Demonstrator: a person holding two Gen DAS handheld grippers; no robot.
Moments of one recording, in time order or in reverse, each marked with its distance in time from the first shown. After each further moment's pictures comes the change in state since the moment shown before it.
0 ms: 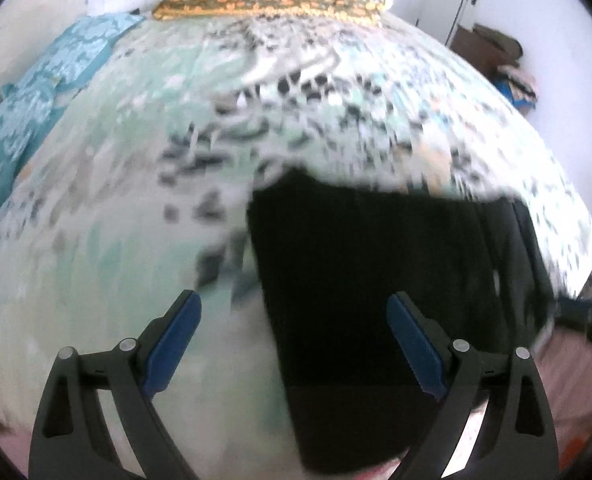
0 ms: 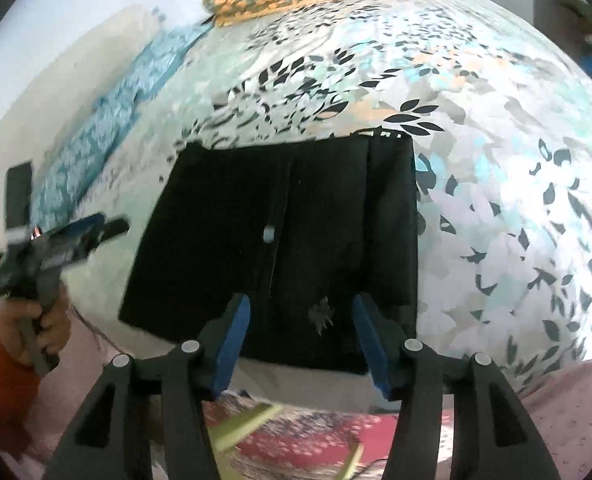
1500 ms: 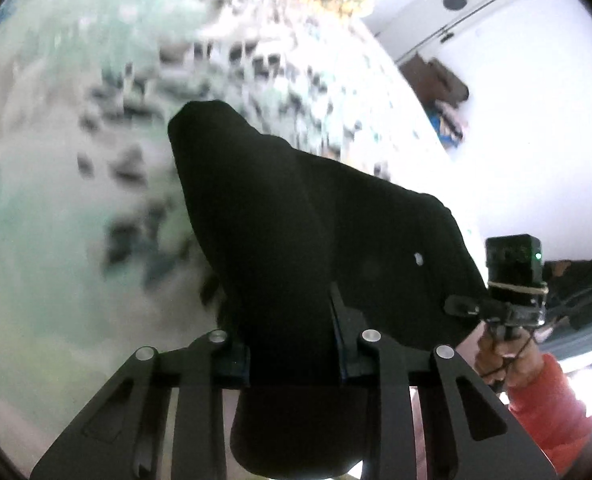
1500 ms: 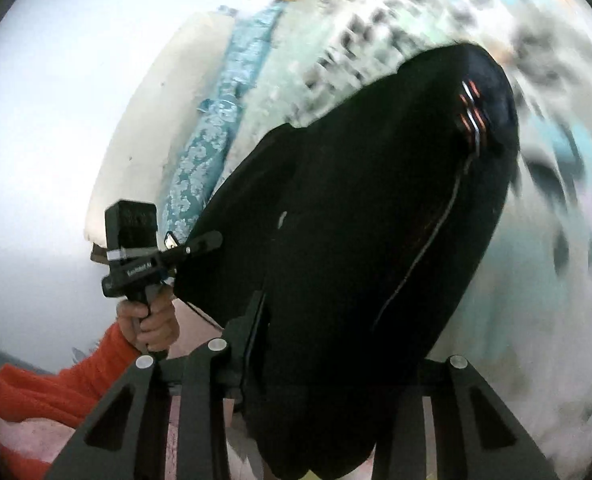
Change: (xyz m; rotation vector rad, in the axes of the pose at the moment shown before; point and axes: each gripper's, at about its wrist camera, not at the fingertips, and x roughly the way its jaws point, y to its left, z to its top) left arm 0.014 0.033 0.012 -0.213 0.109 -0.460; right arm 0.072 -0.032 0.074 0.027 0.154 0.585
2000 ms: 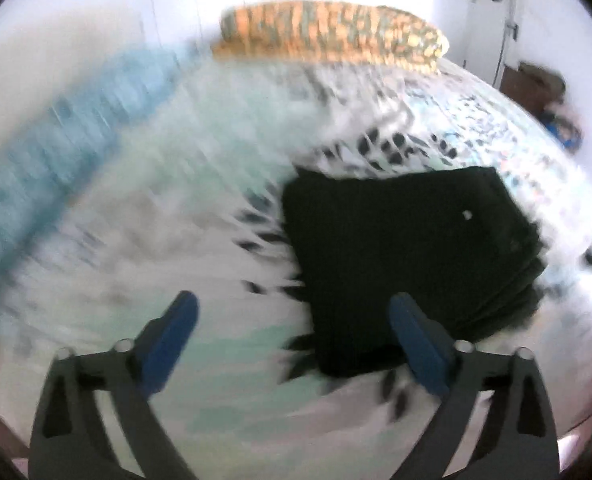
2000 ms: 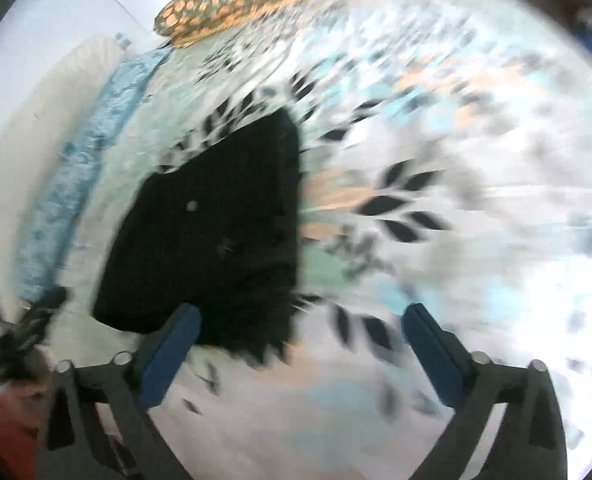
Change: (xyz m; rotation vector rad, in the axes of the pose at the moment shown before) left arm -0.021 -0.009 -0.014 0.245 -0.336 0.689; right arm -0.042 0.000 0.029 0.002 -0.234 -0.704
